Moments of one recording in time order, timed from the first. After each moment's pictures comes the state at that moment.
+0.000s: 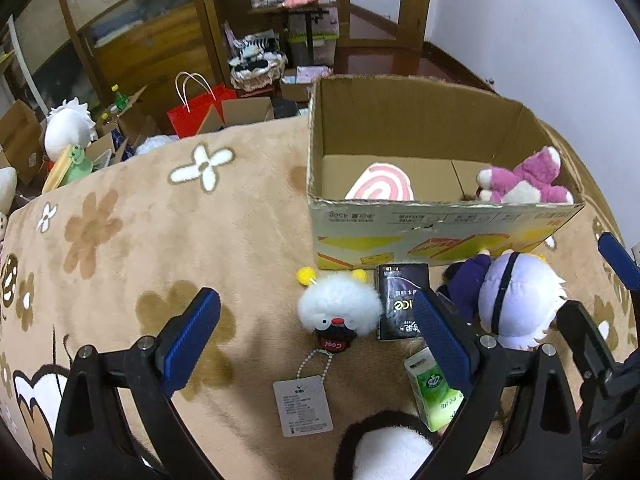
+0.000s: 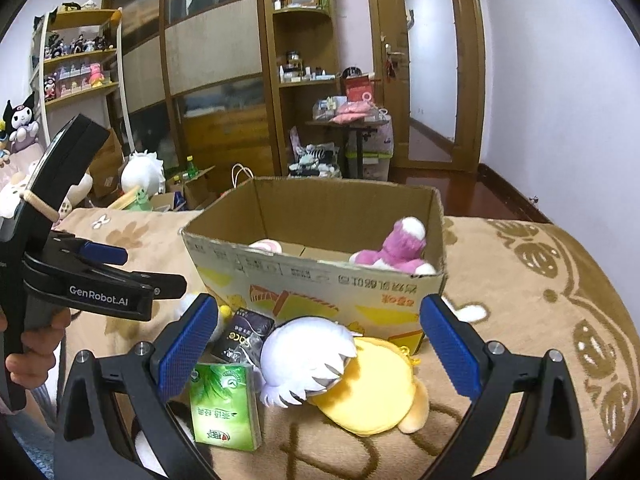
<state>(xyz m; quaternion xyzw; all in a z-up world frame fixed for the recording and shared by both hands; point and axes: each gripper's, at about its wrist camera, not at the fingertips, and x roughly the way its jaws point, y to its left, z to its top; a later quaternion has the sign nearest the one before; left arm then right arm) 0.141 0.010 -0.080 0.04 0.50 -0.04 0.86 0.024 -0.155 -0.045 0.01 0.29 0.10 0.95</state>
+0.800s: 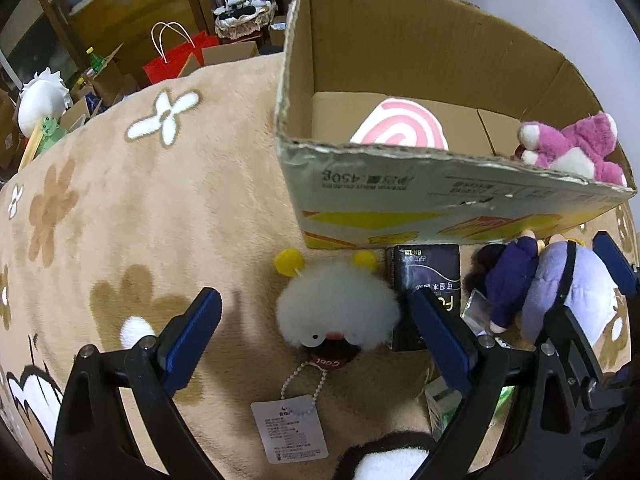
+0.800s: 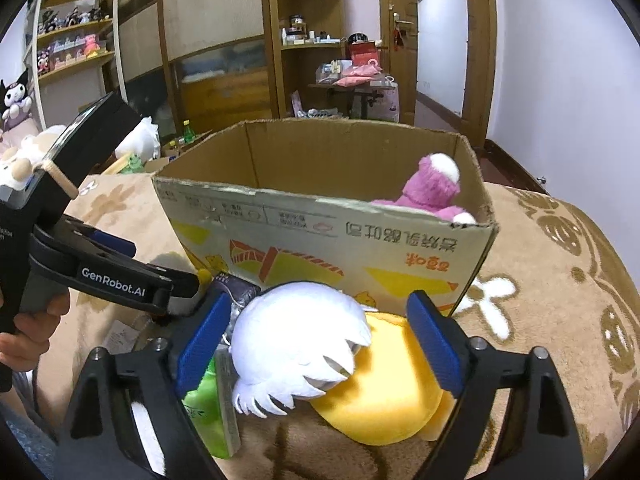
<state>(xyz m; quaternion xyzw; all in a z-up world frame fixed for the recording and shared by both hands) 0.181 0.007 -0.141 0.03 0.58 -0.05 0.81 0.051 -0.144 -0.090 -0.01 0.34 0.11 0.93</state>
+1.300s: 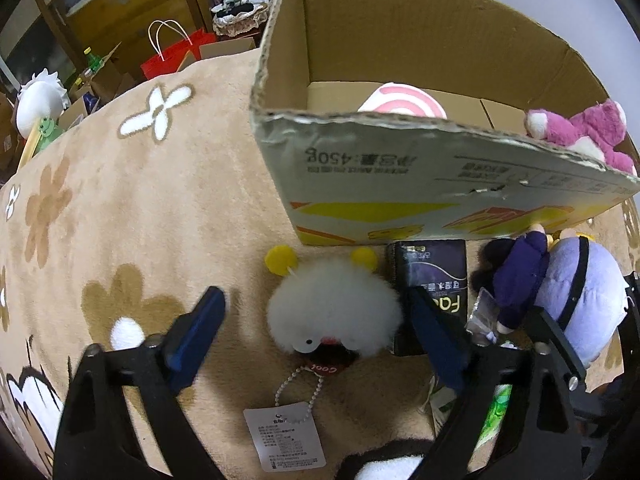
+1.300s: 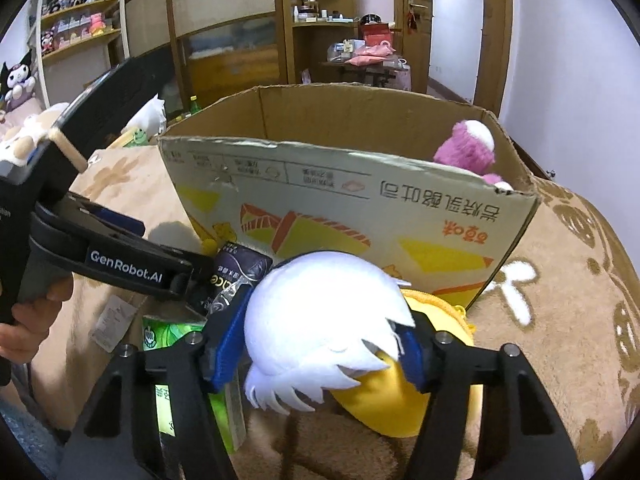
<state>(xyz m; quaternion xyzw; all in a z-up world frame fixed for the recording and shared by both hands) 0.190 0.006 -0.155 0.04 0.58 -0.05 0.81 0.054 -0.130 -0.107 -0.03 0.37 0.12 0.92</state>
